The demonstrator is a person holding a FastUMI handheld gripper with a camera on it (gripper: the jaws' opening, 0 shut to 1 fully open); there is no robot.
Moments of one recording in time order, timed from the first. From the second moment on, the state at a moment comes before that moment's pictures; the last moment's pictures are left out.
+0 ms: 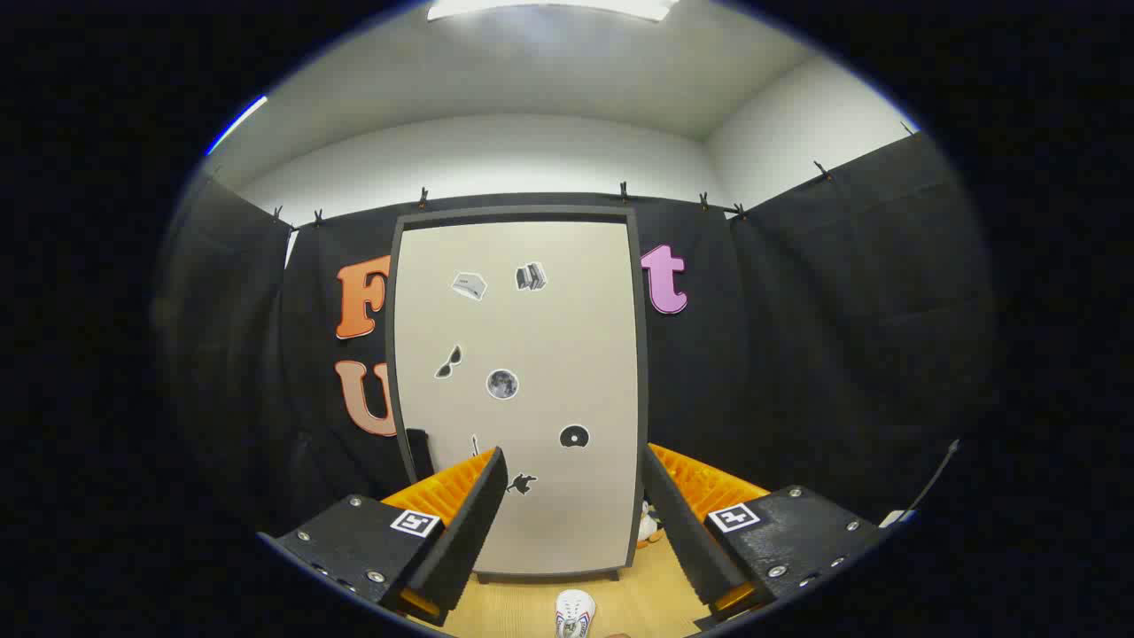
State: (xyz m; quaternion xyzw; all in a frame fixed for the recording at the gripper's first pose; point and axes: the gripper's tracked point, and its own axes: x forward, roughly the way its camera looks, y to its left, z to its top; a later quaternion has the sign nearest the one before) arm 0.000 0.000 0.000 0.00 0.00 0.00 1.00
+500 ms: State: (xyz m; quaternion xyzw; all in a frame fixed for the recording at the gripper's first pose) arm -0.003 0.008 0.010 0.00 -0.02 0.01 1.00
